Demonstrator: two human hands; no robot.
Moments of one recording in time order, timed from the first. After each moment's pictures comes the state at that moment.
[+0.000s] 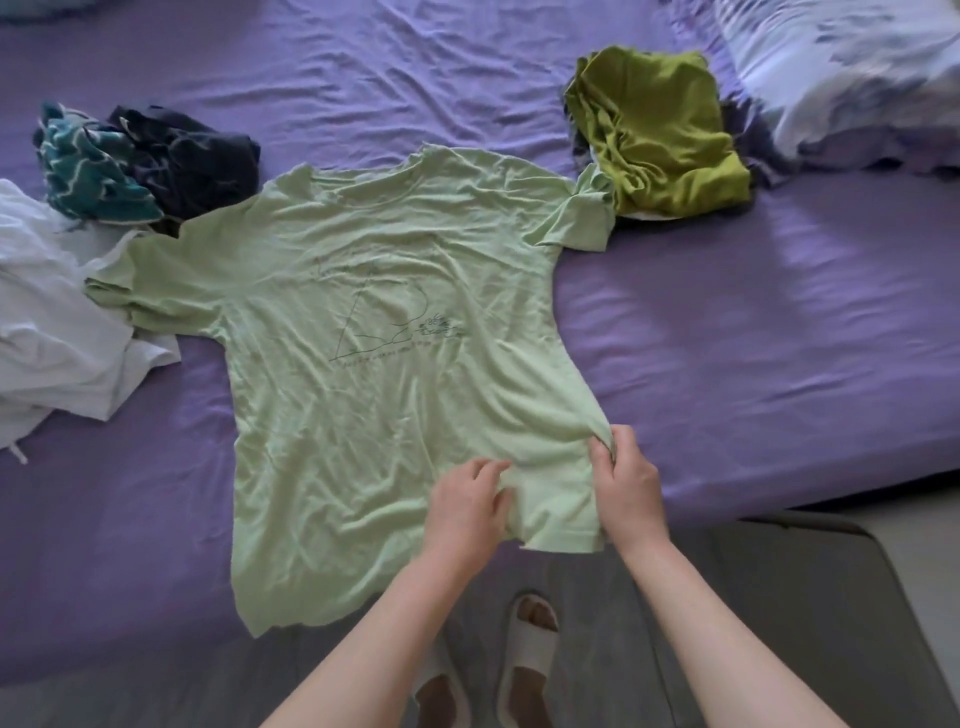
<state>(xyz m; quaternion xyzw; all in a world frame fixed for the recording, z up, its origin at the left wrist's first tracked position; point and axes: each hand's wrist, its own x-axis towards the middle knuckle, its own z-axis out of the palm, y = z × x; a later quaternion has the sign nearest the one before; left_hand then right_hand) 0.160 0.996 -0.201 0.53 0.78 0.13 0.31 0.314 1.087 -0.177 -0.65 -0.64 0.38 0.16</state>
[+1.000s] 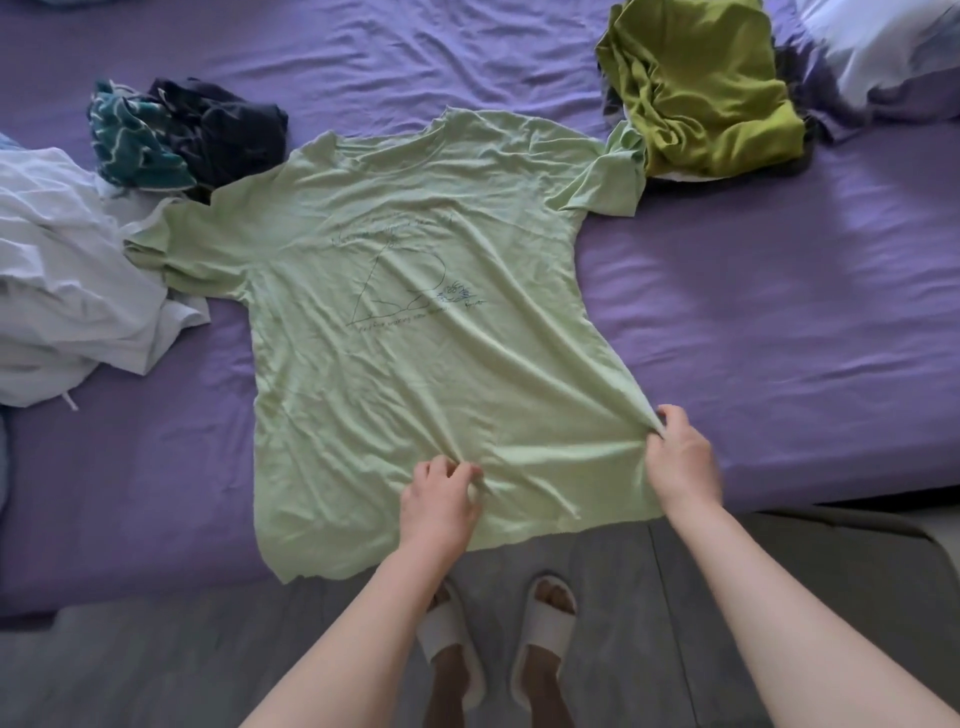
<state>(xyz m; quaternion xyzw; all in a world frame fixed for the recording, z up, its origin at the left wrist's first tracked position) 0.158 0.960 -0.232 0.44 0.85 -0.03 0.30 0.360 1.120 -0.222 -0.68 -0.67 0.31 -0.02</state>
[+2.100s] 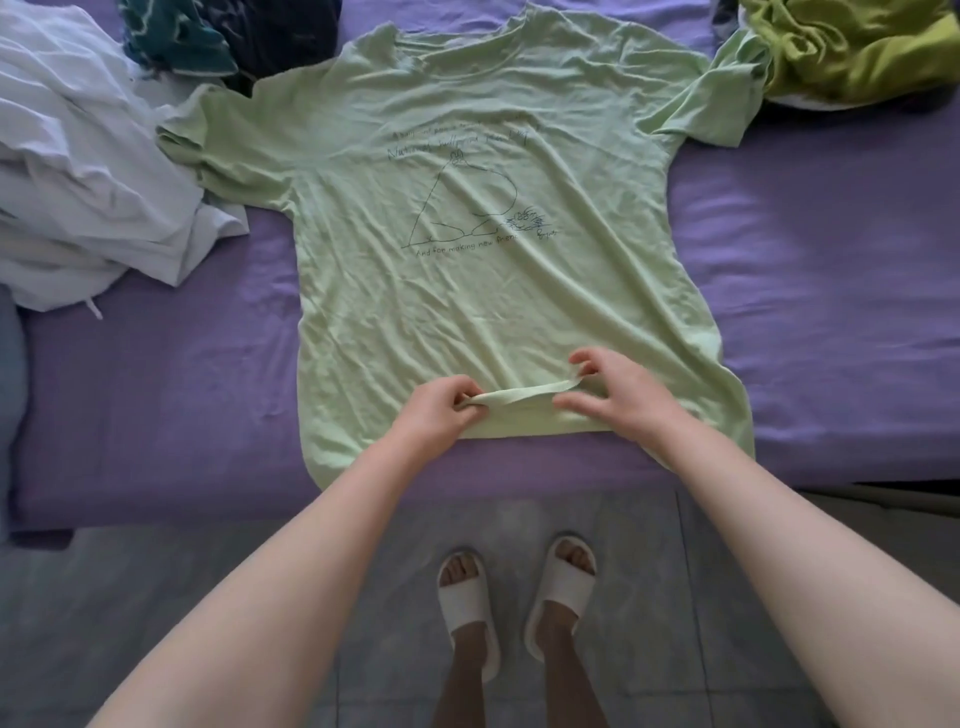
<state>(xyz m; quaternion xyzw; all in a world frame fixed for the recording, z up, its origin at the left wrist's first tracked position) 0.066 0.947 -0.235 0.37 0.80 0.18 0.43 0.257 1.089 -0.240 -0.41 -0.81 0.43 -0.07</state>
